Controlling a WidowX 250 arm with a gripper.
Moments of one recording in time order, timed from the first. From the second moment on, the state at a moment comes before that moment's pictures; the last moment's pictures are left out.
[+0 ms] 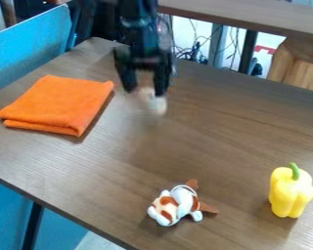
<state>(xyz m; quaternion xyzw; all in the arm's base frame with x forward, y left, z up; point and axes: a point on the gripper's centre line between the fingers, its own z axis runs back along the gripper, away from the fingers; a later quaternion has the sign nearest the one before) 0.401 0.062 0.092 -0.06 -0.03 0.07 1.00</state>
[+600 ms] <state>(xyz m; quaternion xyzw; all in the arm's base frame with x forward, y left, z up) 0.344 0.074 0.118 -0.01 -0.02 0.05 1.00</state>
